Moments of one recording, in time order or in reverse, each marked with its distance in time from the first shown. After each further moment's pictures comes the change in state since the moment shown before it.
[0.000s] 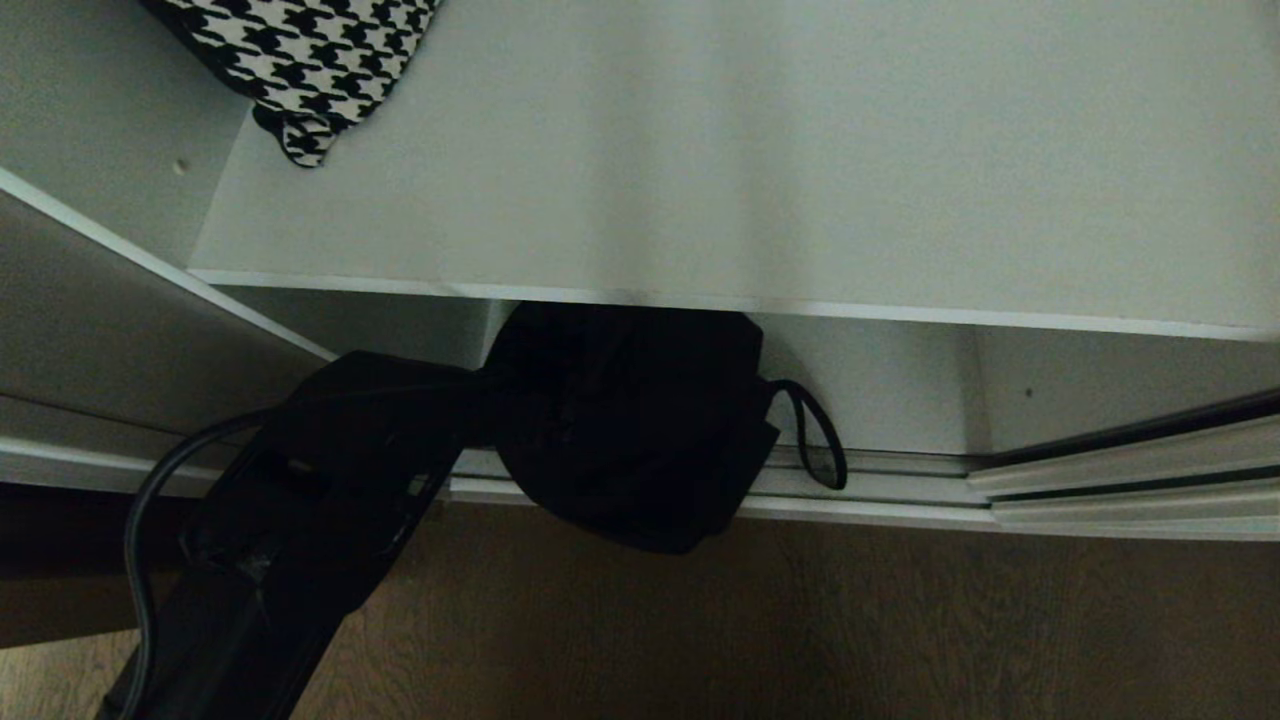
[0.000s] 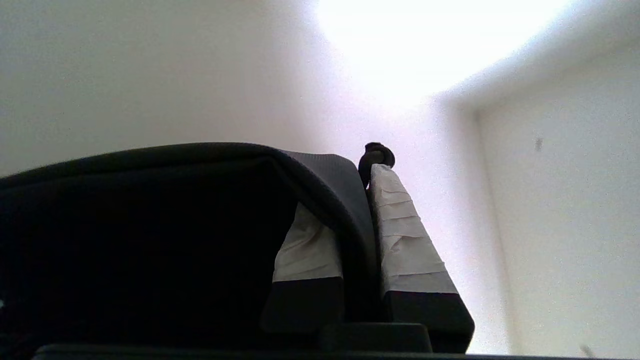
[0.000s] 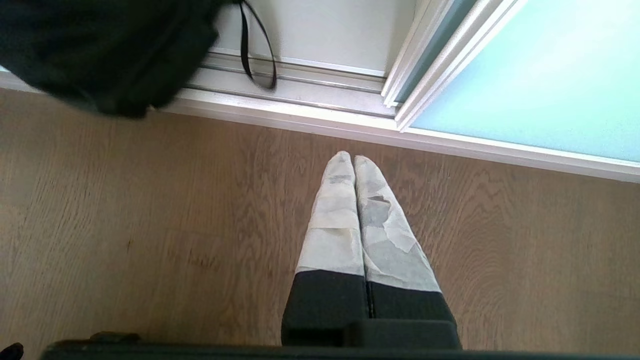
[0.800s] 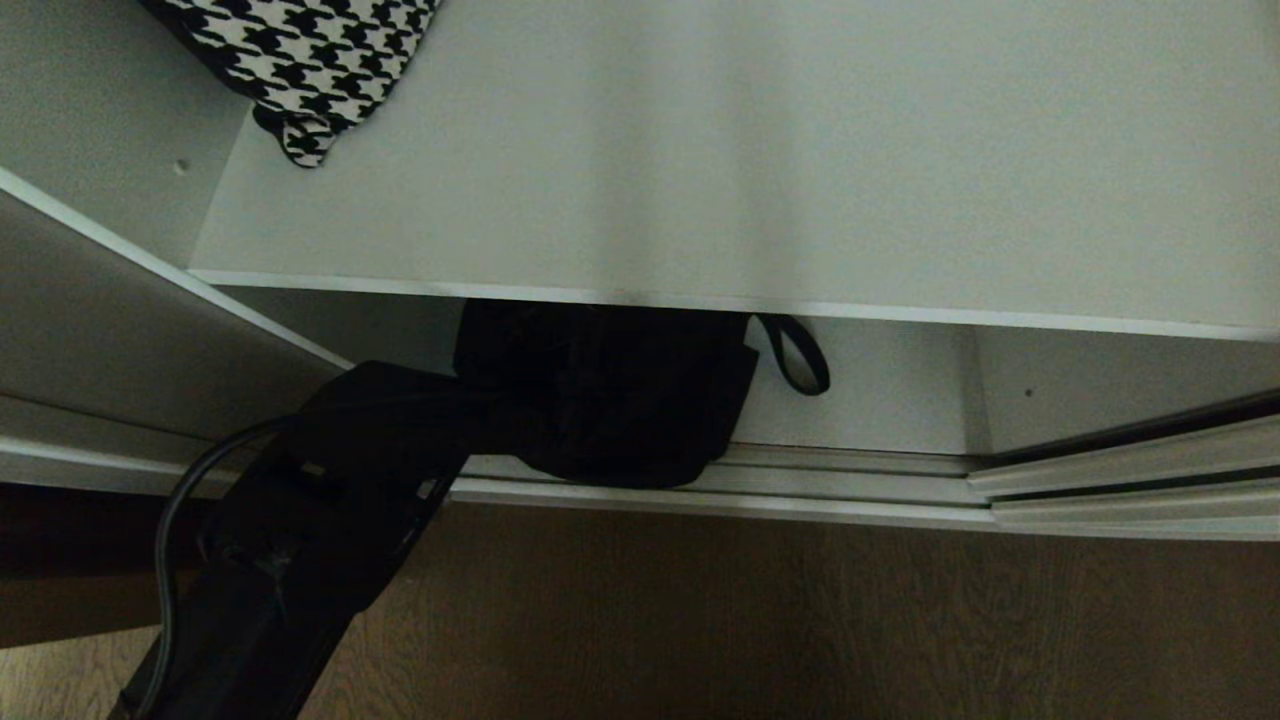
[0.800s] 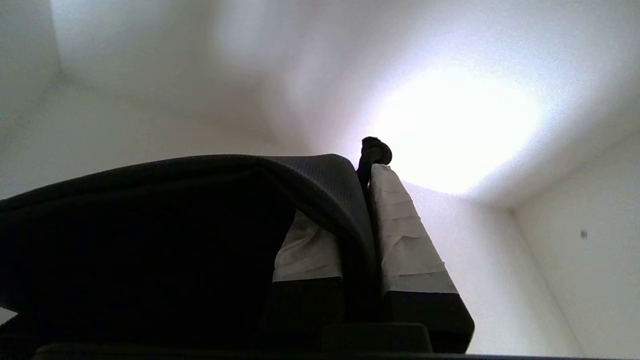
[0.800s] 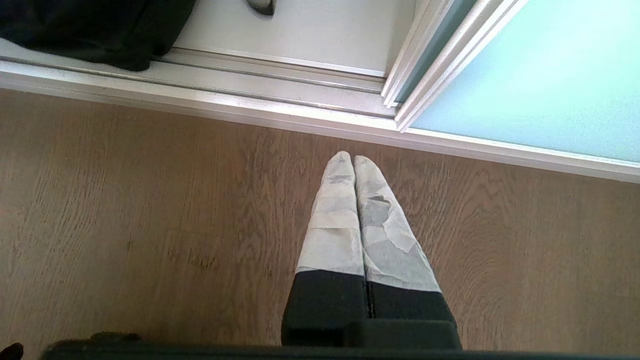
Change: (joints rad) left arm 0.016 0.038 0.002 -0.334 0.093 0.207; right arm 0.000 0.000 0.000 0.000 0.000 0.000
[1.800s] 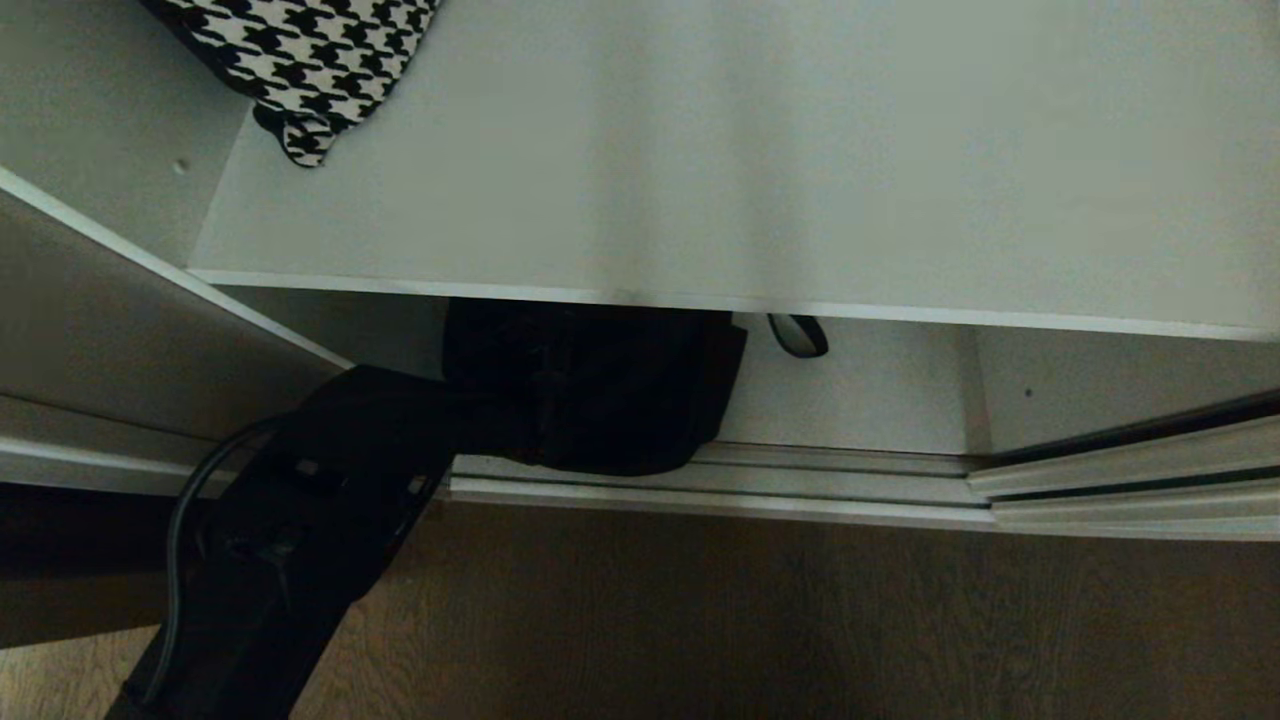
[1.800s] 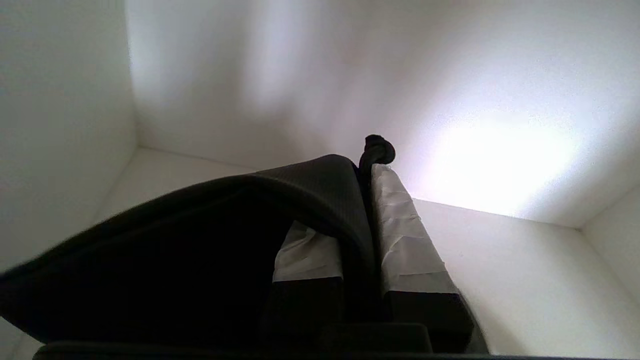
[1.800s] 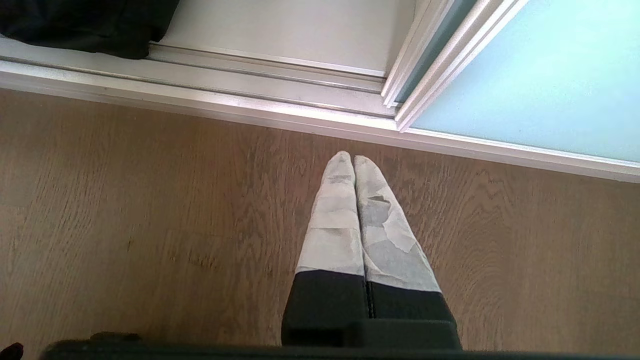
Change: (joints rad) left arm 0.062 0.030 -0.001 -0.114 -0.007 0.119; right arm 0.000 0.000 0.000 0.000 0.000 0.000
